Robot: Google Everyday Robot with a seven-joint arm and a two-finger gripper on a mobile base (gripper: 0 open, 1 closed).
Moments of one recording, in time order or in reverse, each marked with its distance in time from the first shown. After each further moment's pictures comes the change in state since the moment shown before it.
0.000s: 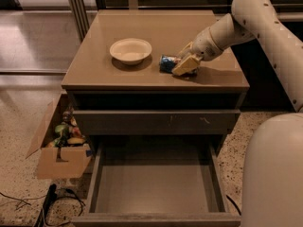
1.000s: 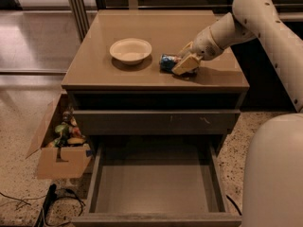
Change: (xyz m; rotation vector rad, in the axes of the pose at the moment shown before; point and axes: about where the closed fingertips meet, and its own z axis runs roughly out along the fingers) arm -0.003 0.001 -0.002 0.002 -0.006 -0.004
